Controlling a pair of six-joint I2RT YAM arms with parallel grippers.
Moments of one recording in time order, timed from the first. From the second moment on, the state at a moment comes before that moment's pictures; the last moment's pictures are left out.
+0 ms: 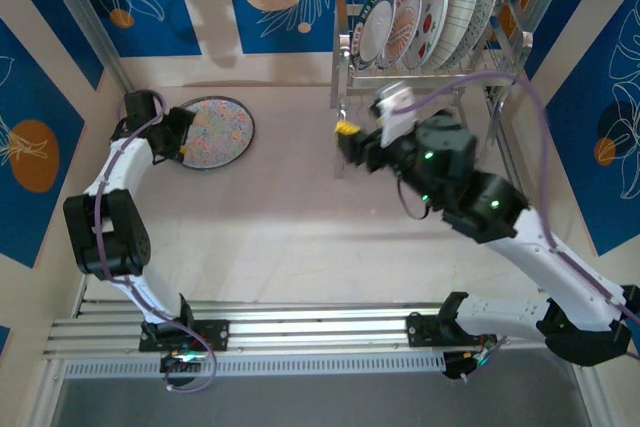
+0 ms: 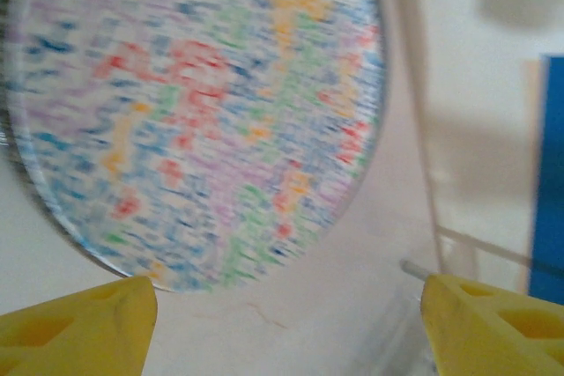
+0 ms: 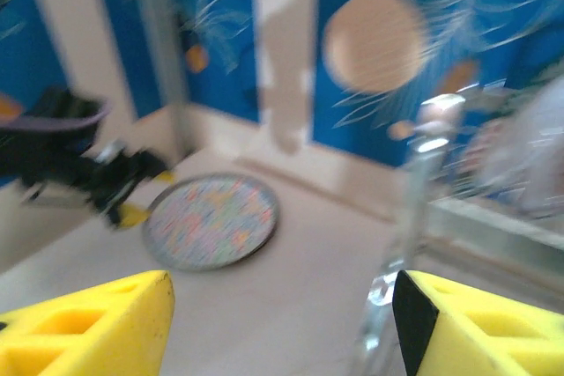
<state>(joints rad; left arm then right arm) 0.13 1.69 1.33 -0.43 0.31 -1.09 0.86 1.08 1.51 -0.55 0.34 0.06</state>
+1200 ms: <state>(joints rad) -0.68 1.17 1.43 -0.14 0.07 -0.42 -0.21 1.50 1.98 -0.56 -0.41 0.34</state>
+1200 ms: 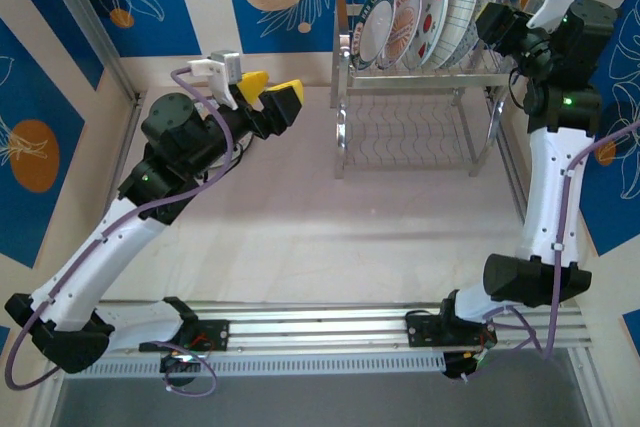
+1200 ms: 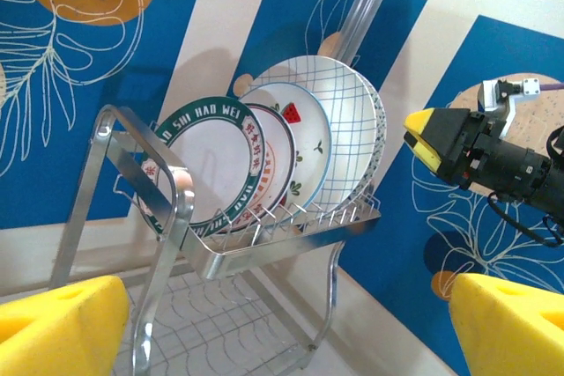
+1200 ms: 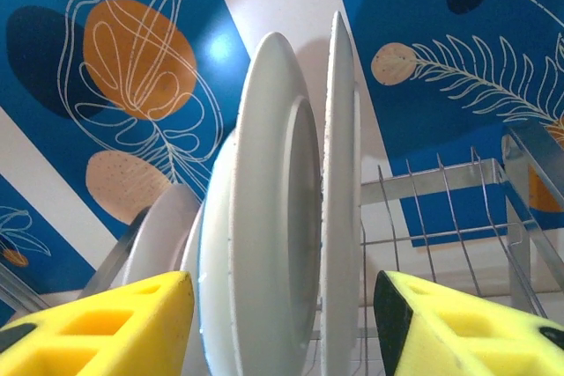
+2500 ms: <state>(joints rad) -0.70 1.18 1.43 -0.13 0.06 -0.41 -0.21 1.71 2.14 -0.57 -0.45 0.32</state>
